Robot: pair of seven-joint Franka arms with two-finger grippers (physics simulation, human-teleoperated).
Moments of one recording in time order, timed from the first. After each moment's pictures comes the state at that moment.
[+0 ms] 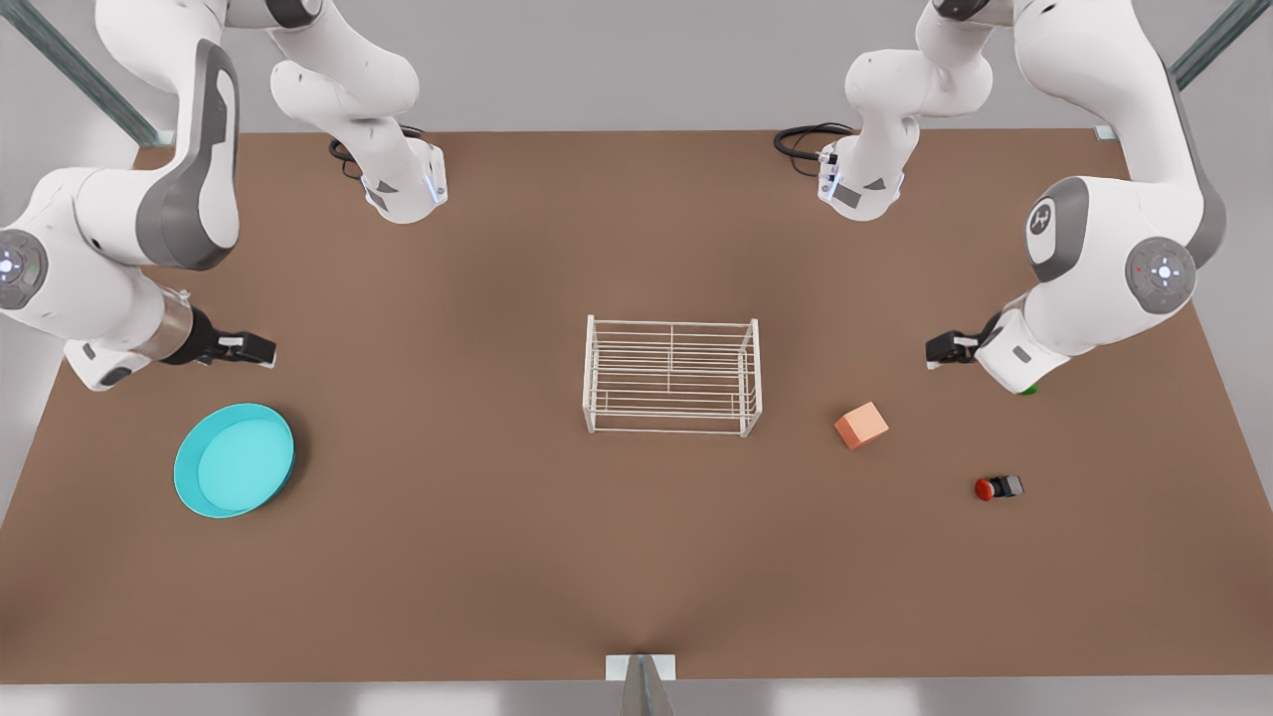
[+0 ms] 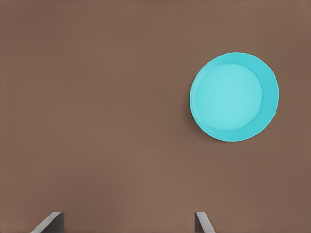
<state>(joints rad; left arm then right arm) -0.07 0.15 0.00 -1.60 -0.08 1.64 -0.01 0.08 0.14 -0.13 -1.56 0.03 1.57 0.01</state>
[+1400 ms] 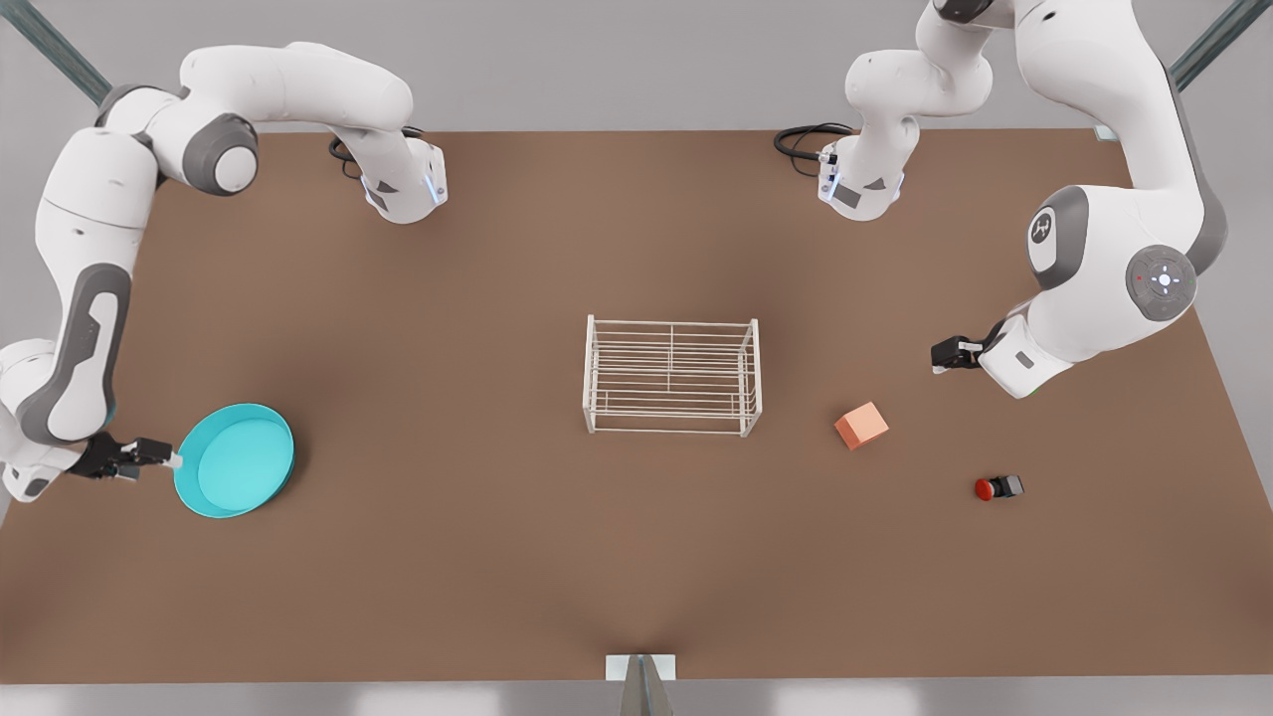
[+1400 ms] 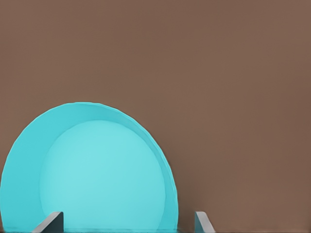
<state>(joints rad) -0.06 0.15 0.00 -1.61 -0.06 1.65 0.02 -0.47 0.84 -0.08 -1.24 0.29 1.95 -0.83</state>
